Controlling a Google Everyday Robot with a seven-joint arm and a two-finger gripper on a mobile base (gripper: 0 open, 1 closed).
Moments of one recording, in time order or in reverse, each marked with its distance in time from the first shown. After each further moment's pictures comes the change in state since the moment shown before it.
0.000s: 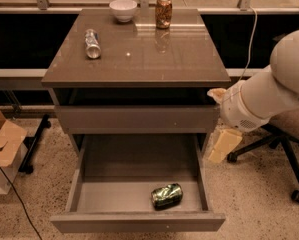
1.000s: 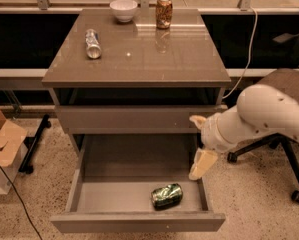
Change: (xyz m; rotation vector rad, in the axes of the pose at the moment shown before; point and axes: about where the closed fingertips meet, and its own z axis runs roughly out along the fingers) arm 0.033 0.003 0.135 -0.072 -0.104 -0.023
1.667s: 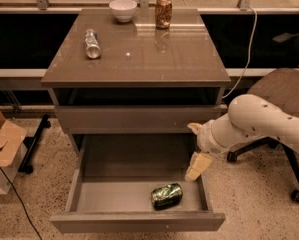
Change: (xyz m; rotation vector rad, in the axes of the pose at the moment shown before) arm 0.025 -0.004 0.047 -0.044 -0.001 0.059
